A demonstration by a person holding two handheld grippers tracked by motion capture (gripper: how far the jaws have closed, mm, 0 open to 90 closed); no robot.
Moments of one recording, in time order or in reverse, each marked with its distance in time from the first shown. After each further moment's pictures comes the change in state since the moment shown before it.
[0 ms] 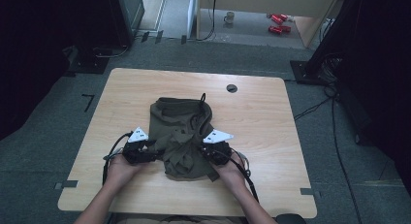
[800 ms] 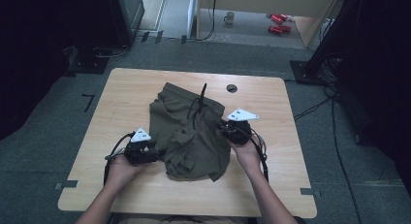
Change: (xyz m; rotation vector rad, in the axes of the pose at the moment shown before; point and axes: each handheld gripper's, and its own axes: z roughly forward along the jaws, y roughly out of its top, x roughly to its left) left arm -0.009 0.006 0.000 0.052 0.005 0.006; right arm -0.071 0.027 -0.033 -0.093 -0.117 0.074
